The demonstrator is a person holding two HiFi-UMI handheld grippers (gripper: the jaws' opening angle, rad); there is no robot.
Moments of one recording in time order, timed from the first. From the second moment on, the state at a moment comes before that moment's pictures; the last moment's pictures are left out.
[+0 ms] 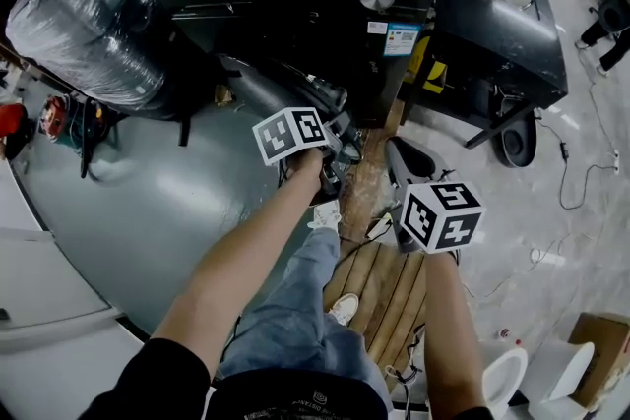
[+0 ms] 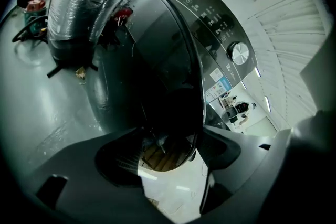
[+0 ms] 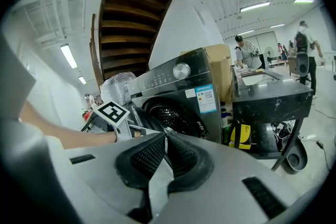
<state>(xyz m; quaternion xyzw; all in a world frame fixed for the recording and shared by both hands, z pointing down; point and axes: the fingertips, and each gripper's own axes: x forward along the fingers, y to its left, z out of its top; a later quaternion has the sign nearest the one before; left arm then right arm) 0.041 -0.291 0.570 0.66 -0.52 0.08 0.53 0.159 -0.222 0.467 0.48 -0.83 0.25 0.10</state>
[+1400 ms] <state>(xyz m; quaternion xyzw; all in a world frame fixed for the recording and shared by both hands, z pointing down) 0.089 -0.393 0.574 0.61 -0.52 0.02 0.60 0.198 -0.314 0.480 0.50 -0.82 0.27 0.09</state>
